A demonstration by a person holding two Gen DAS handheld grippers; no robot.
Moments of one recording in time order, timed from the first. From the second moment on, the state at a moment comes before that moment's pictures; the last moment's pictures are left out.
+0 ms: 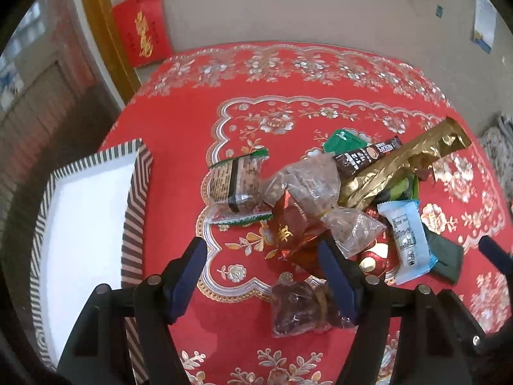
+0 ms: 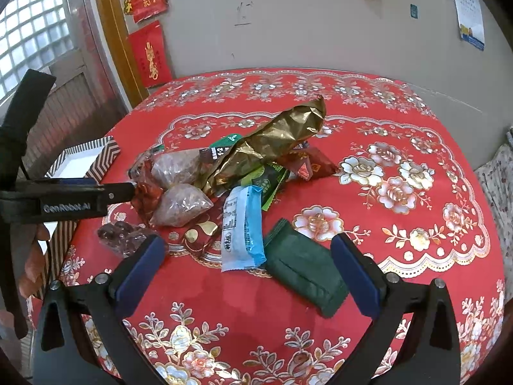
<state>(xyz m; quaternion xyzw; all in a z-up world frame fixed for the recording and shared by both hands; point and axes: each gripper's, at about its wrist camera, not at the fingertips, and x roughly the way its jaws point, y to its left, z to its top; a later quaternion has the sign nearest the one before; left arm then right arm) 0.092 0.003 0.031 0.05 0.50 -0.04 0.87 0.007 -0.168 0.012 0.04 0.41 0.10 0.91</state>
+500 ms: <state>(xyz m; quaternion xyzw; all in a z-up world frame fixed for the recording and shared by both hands) 0.113 0.008 0.013 -0.04 0.53 -0.04 0.85 0.005 -0.173 0.013 0.05 0.40 0.10 0.91</state>
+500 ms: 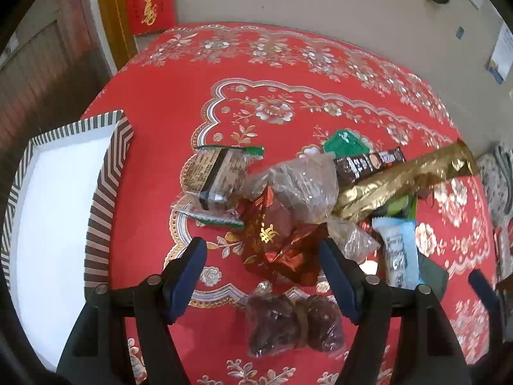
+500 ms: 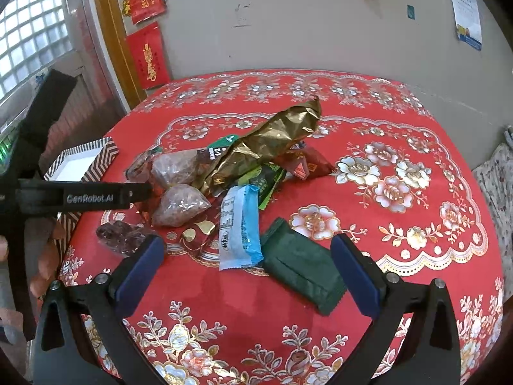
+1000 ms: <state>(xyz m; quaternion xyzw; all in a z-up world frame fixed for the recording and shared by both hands) 0.135 0.007 -0.005 -0.12 0.55 -0.04 0.83 0.005 -0.176 0.009 0.05 0.41 0.10 0.91</state>
